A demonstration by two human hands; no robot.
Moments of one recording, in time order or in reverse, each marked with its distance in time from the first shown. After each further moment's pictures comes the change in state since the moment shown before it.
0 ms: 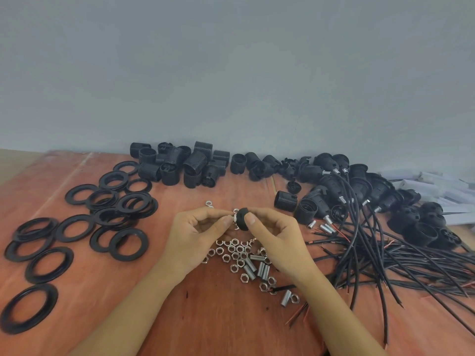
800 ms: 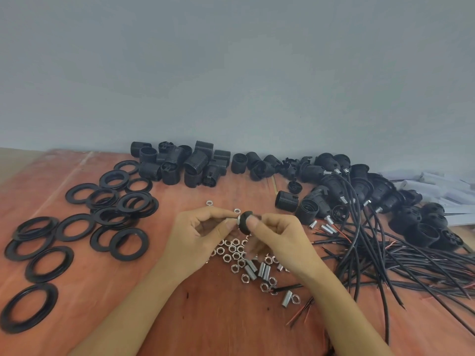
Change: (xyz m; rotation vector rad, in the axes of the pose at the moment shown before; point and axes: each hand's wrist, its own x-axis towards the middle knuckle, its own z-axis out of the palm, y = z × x) left_hand -0.003 0.003 0.000 0.056 -0.049 0.097; right_hand -0.002 -0.015 -0.008 0.022 -0.122 0.150
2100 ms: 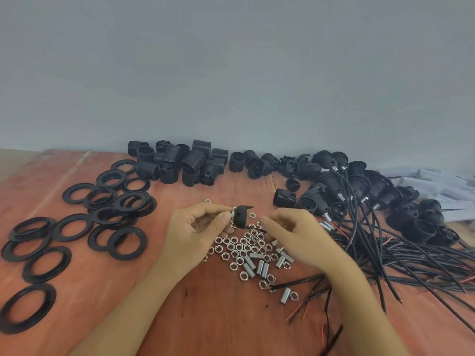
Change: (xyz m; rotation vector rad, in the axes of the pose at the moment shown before) left_hand 0.001 -0.004 0.000 0.020 0.069 0.026; right_hand 0.000 0.000 -0.037 -0.663 0.064 -0.001
